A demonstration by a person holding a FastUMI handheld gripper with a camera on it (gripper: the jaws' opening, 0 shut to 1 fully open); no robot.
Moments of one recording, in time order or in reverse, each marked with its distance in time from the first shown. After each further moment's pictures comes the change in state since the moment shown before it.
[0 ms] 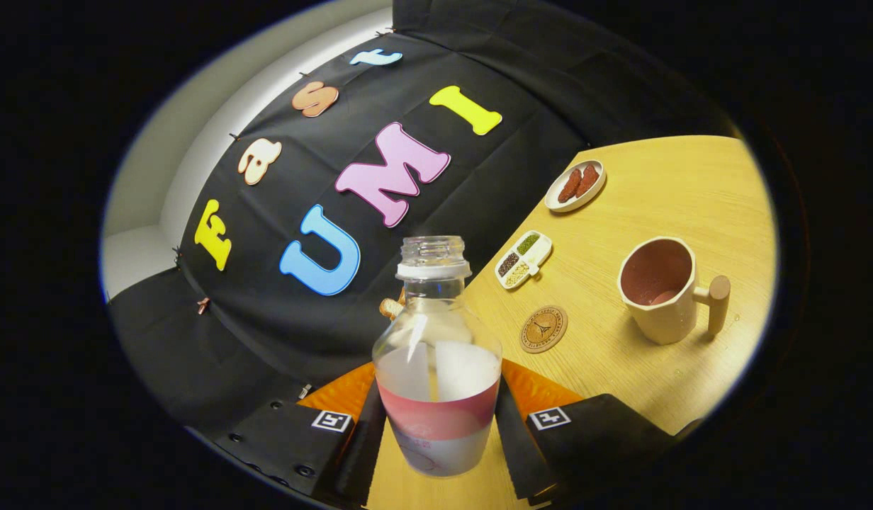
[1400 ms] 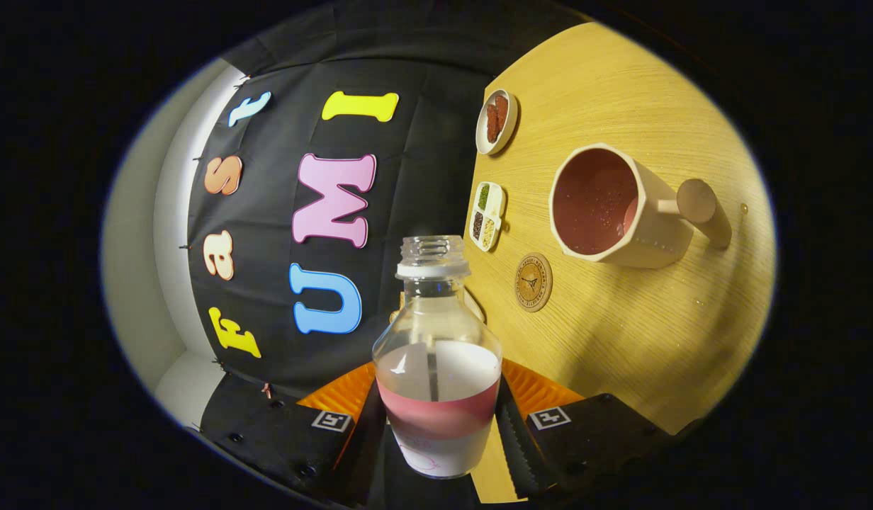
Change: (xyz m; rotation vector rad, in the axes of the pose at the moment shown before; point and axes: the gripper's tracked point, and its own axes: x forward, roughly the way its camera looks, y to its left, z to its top) arm 0.003 -0.048 0.018 0.531 0.101 0.004
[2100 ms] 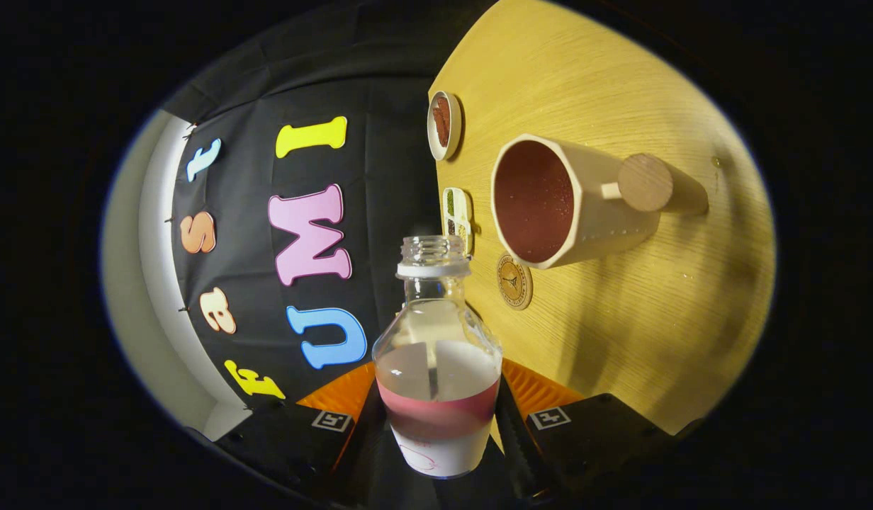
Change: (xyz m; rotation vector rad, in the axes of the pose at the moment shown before) arm 0.005 -0.018 0.017 0.233 -0.028 -0.032
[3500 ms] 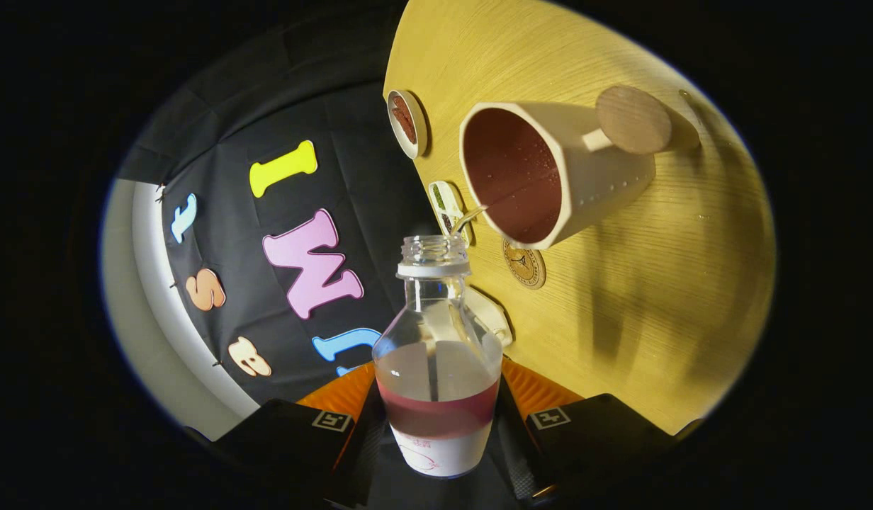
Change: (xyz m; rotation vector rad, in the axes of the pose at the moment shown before) arm 0.014 0.019 0.007 0.266 0.023 0.041
